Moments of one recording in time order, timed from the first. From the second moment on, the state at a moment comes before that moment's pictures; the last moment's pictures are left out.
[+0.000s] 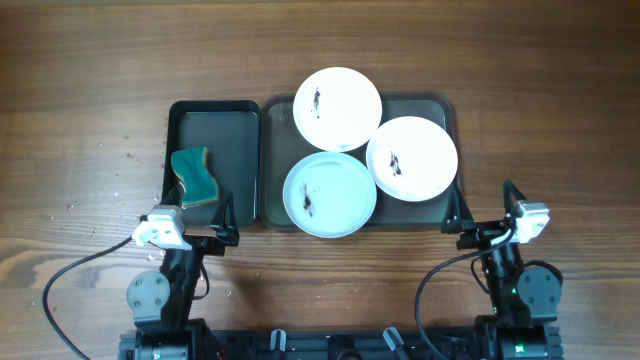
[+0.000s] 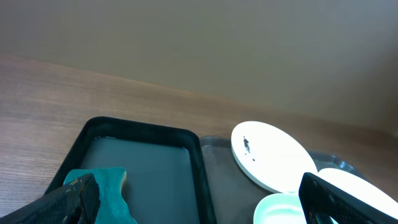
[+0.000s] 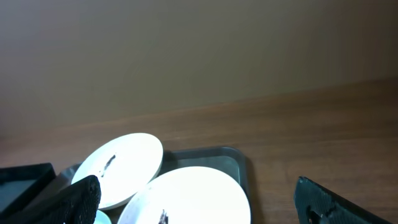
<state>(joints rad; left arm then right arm) 0.07 0.02 0.01 -0.05 0.23 -0.28 0.02 0.02 0.01 0.00 -0.10 0.23</state>
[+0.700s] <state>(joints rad) 0.07 0.37 0.89 -0.72 0.27 -0.42 0.02 0.30 0.51 -0.24 -0.20 0.23</state>
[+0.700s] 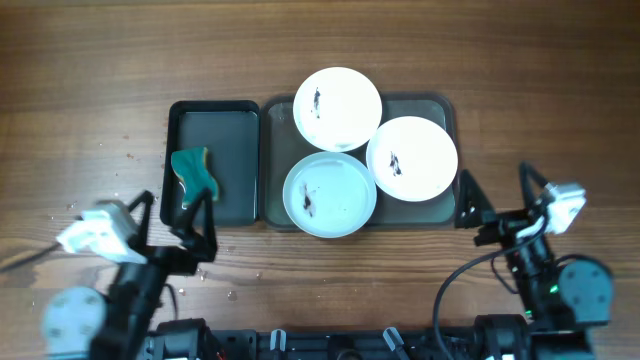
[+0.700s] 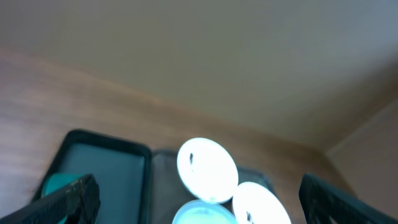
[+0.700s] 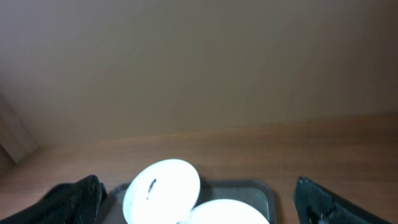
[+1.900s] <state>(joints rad) 0.07 1.73 1.62 -1.36 0.03 -0.37 0.13 1.55 1.38 -1.06 -0.38 0.11</state>
